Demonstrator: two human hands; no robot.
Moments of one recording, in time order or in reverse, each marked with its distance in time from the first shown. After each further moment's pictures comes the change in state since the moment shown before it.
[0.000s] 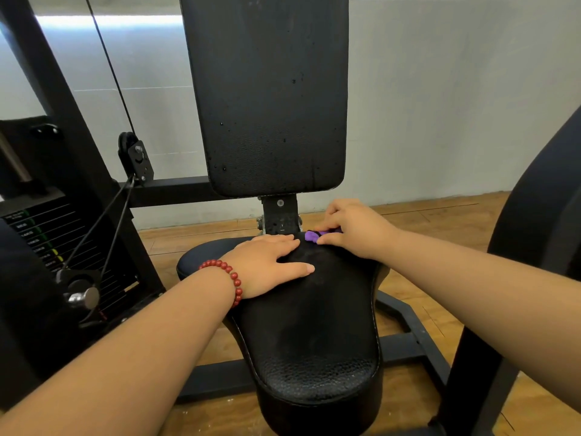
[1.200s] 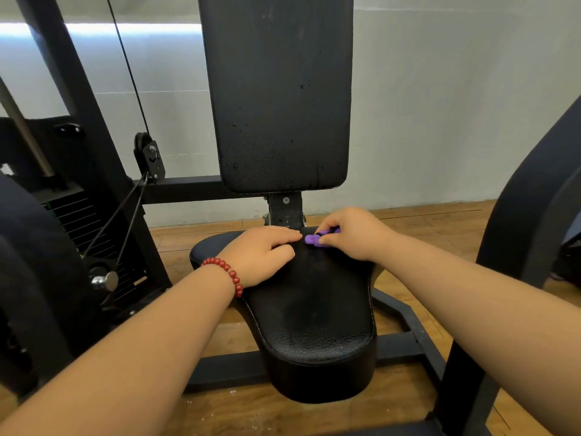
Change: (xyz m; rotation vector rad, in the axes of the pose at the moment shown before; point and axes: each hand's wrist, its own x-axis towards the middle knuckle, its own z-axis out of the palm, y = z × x) left_hand -0.026 -0.005 0.005 -0.205 0.230 0.052; right_hand -0.029 -0.035 -0.006 0.214 -0.040 0.147
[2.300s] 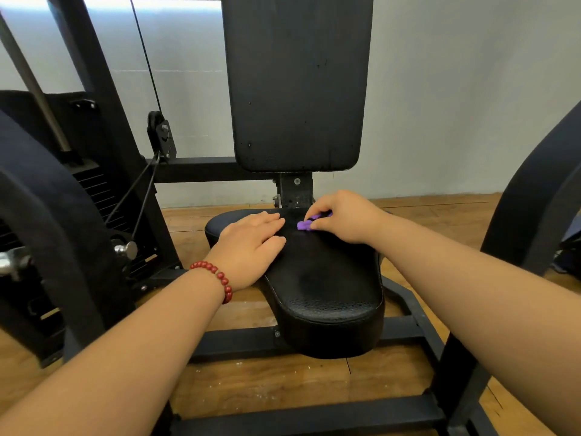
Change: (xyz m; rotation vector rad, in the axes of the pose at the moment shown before) left_hand -0.044 -0.019 0.012 0.068 0.123 -0.079; right_hand -0.008 -0.030 0.010 -0.042 -0.051 -0.110
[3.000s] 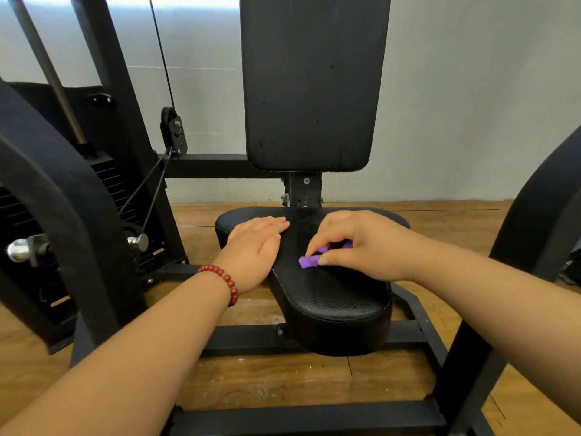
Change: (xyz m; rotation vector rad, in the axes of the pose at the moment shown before) left_hand -0.008 -0.011 0.010 -0.074 0.083 0.012; right_hand -0.059 -0.017 -0.006 0.025 -0.089 -0.318
